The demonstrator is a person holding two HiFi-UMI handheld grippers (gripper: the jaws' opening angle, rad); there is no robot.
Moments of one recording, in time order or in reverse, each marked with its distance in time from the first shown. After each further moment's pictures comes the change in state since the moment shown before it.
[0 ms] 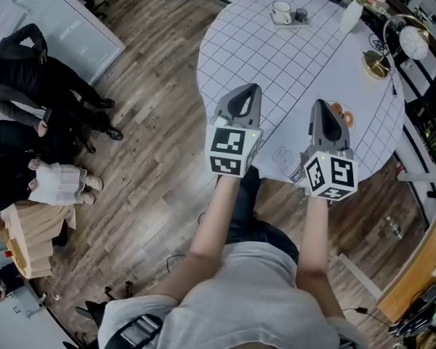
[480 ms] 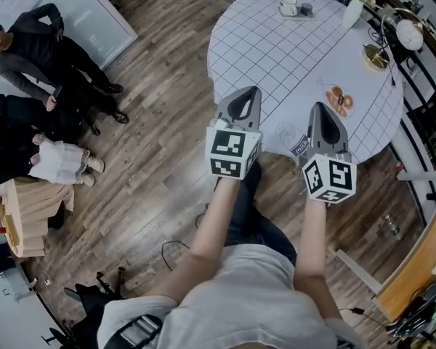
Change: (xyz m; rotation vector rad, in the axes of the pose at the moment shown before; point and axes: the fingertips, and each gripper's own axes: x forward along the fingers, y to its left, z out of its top) left arm -0.106 -0.051 -0.006 0.002 -0.013 0.057; right arm -0.104 0.036 0.006 0.009 -0.019 0.053
